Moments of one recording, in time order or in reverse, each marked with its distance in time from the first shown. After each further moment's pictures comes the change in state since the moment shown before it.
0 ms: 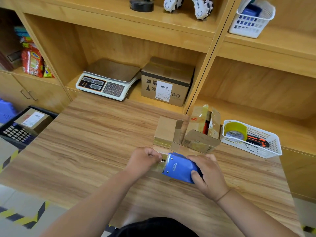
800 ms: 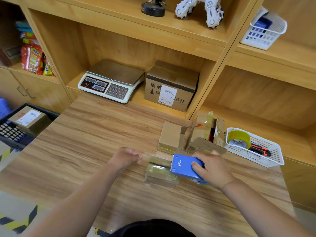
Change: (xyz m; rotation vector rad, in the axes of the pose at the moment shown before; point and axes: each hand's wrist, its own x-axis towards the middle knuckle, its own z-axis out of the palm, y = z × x) left_hand 0.039 -0.041 -0.074 -0.143 0.023 -0.268; right_hand 0.052 0.003 -0.002 -0.275 -0.300 0.273
